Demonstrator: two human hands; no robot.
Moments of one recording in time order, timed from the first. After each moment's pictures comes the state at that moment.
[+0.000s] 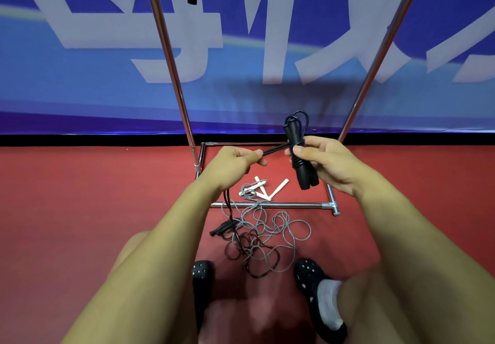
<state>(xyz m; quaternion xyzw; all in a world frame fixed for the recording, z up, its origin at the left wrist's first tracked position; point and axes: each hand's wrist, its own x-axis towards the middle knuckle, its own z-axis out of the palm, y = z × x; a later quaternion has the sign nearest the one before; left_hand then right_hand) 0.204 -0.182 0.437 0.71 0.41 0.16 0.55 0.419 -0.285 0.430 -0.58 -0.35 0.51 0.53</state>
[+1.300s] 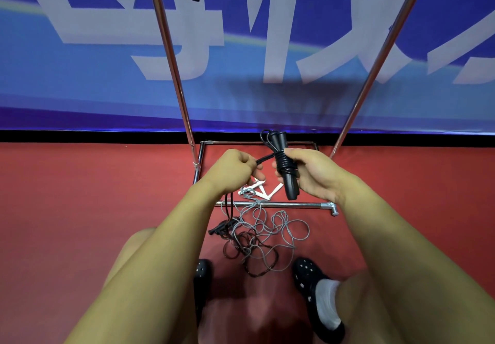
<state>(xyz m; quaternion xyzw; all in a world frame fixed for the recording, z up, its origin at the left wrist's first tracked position) 0.208 -0.183 0.430 0.73 0.43 0.11 0.52 0.388 -0.270 0.416 -0.57 -0.24 0.59 0.52</state>
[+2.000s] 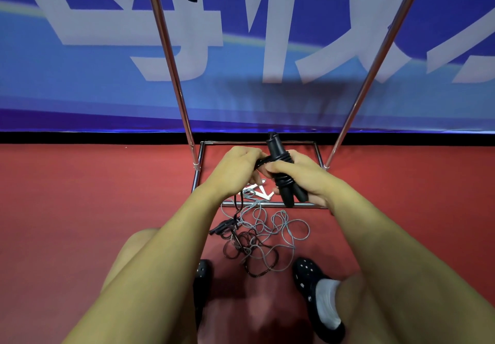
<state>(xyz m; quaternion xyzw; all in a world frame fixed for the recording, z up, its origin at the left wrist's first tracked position) 0.215 -0.190 0.434 0.74 0.36 0.16 0.54 0.368 -0.275 0.421 -0.62 -0.32 0.54 0.47</state>
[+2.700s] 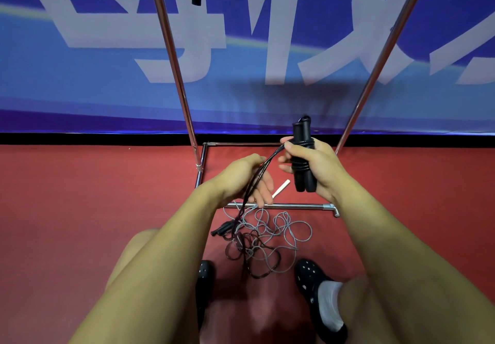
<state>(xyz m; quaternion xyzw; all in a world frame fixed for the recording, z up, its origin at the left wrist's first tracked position) 0.214 -0.191 0.431 0.63 0.36 0.00 0.69 0.385 -0.271 0.422 -0.55 -0.28 0.48 0.62</state>
